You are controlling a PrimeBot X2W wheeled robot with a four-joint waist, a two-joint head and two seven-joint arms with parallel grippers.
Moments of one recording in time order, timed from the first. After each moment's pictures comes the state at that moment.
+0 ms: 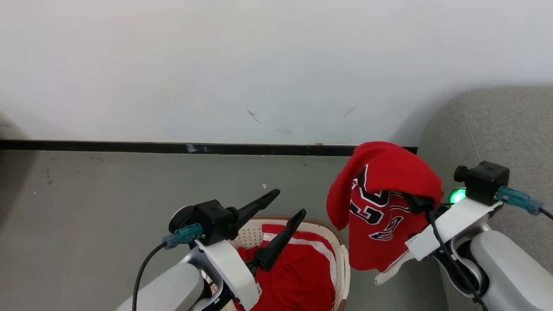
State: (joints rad) left arm -0.51 0.24 -0.89 0.17 -0.77 -0.11 -0.18; right arm -0.37 -0.32 0.50 0.14 0.58 0.12 -0.25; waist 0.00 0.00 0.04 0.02
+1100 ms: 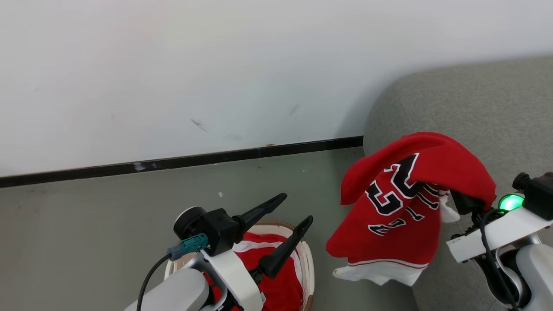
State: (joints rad) left arm -0.51 0.25 -0.93 0.15 -0.71 -0.10 -0.22; right arm -0.21 -0.34 0.24 0.00 0.49 0.12 -0.25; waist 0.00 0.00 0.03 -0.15
